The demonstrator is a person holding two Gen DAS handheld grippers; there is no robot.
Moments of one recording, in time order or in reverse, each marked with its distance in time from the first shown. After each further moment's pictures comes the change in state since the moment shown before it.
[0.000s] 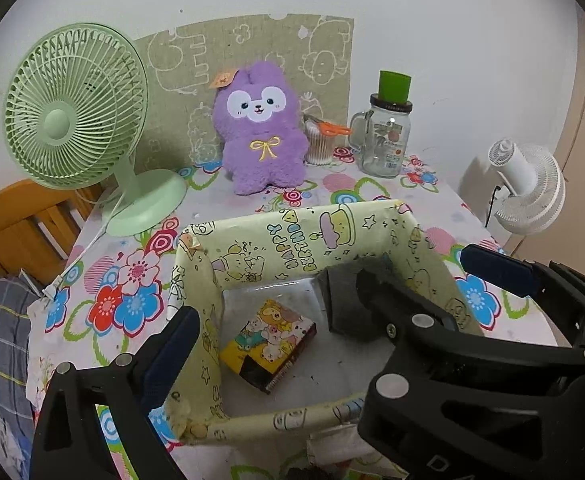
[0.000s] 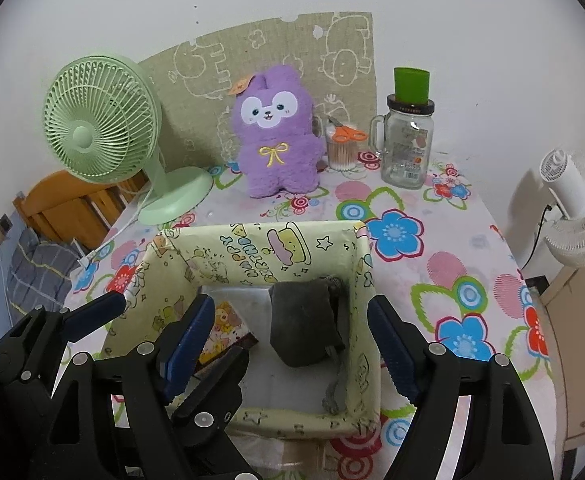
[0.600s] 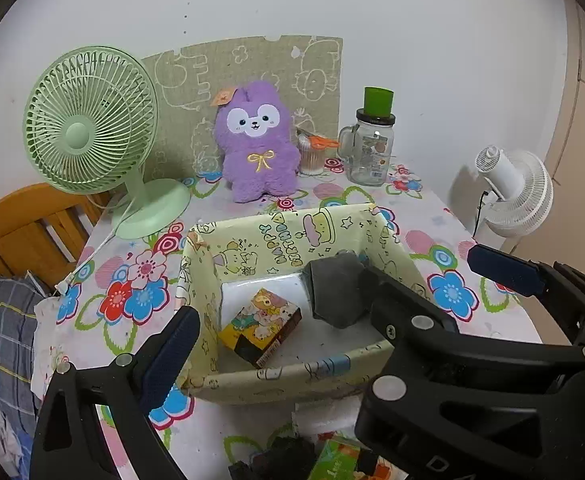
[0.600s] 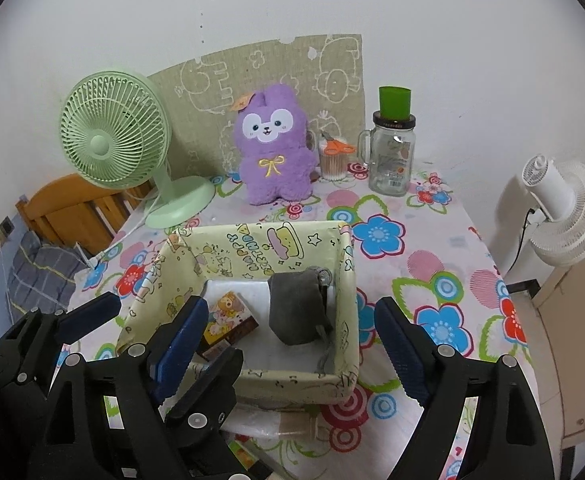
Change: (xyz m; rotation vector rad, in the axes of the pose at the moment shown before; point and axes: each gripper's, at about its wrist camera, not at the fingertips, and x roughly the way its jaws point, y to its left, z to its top) left arm -0.038 -0.012 -0.013 0.001 -0.043 0.002; right arm -0.042 -0.001 -0.012 -0.003 -0.043 -0.020
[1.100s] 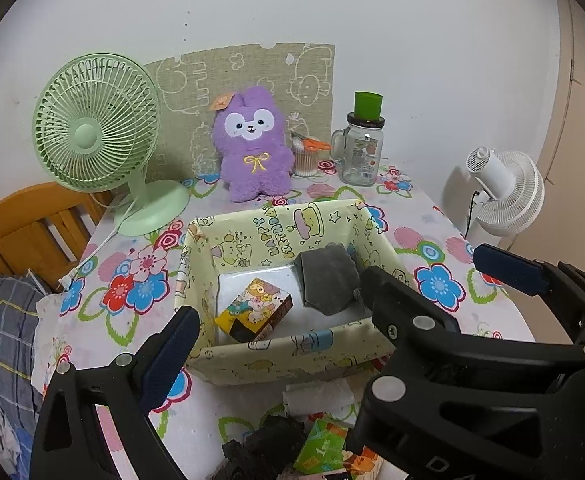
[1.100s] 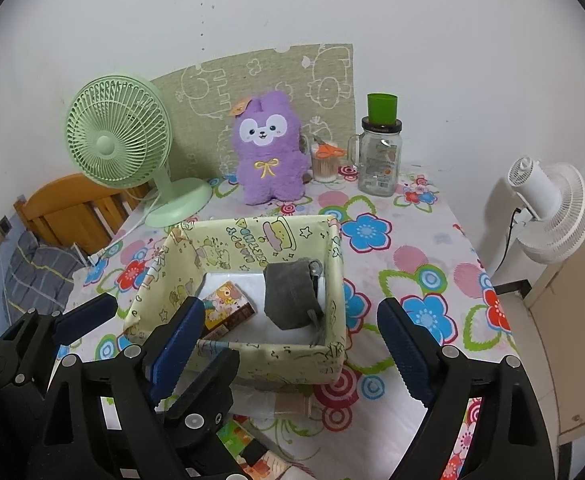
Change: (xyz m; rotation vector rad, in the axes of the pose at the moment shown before) left arm -0.022 -0.008 -0.013 0.002 -0.019 -0.007; right arm -0.024 0.002 -0.013 0.000 -0.020 -0.029
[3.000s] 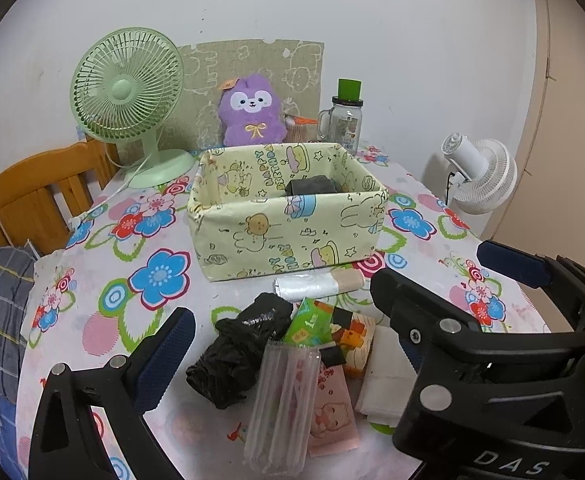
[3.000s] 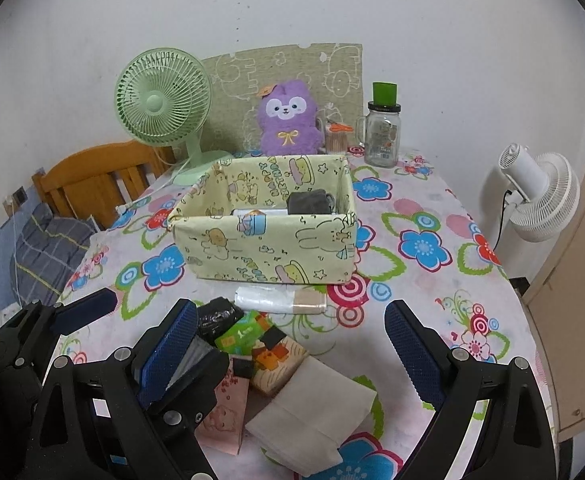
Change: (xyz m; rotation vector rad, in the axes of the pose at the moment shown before) left arm -0.056 0.002 -0.107 -0.019 -0.039 -0.047; right arm -0.060 0.019 -0.108 -0.053 -0.038 0.018
